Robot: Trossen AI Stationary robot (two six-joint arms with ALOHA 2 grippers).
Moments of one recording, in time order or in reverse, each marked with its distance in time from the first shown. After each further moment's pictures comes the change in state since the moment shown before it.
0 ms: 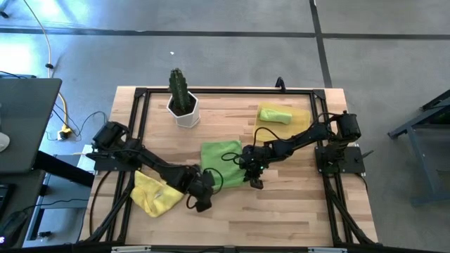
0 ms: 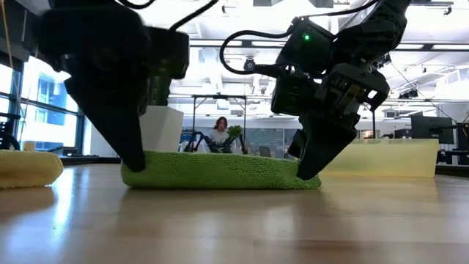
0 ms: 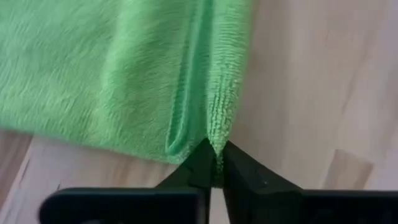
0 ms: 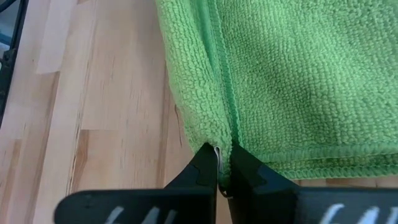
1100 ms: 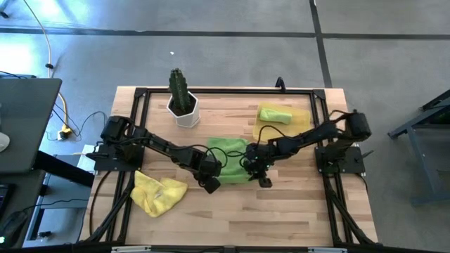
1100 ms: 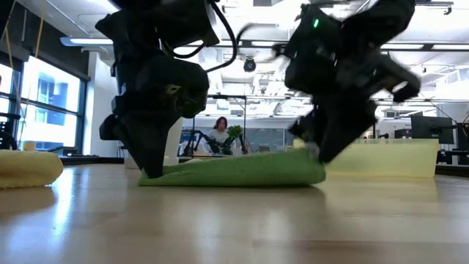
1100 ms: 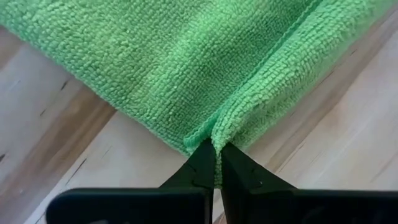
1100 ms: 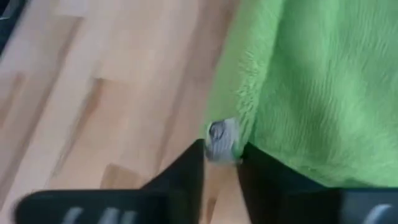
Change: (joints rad) left arm 0.237 0.049 0.003 -0.071 0.257 -0.145; right arm 0.007 -0.137 -0.006 -0.114 -0.004 -0.276
